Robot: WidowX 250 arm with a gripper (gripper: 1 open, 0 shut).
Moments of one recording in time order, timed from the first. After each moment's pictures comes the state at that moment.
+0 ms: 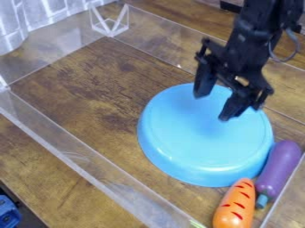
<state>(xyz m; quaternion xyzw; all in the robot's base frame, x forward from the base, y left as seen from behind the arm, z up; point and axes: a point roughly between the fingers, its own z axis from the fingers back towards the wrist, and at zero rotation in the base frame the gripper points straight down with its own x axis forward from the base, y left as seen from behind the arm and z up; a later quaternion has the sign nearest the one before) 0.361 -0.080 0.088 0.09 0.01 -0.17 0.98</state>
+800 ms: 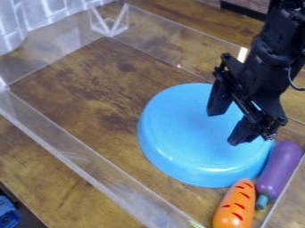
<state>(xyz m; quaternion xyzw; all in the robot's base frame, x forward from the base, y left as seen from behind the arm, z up) 0.342 -0.107 0.082 0.10 -0.02 -0.23 0.97</state>
